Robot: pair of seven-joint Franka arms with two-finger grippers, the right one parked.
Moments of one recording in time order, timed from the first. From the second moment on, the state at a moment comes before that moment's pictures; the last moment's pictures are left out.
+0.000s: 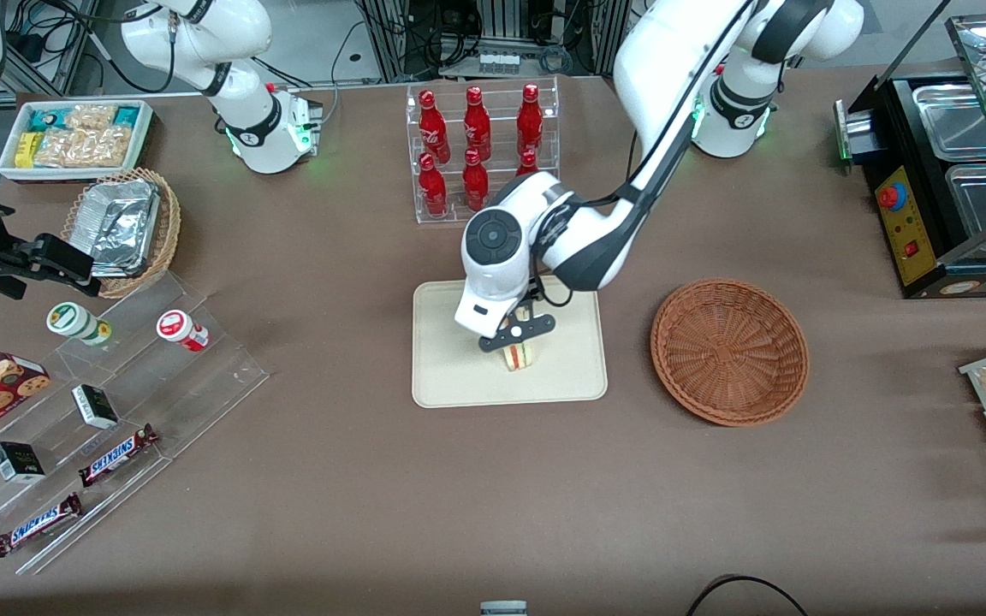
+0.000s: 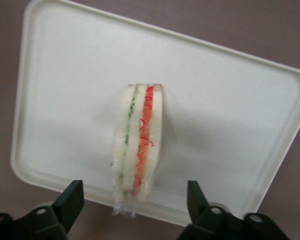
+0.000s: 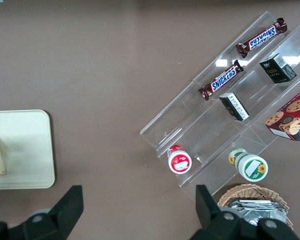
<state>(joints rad) -0.71 0.66 -0.09 -1.39 -0.02 1.95 -1.09</state>
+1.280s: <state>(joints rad) -0.39 0.28 0.00 -1.68 0.07 1.69 -0.46</state>
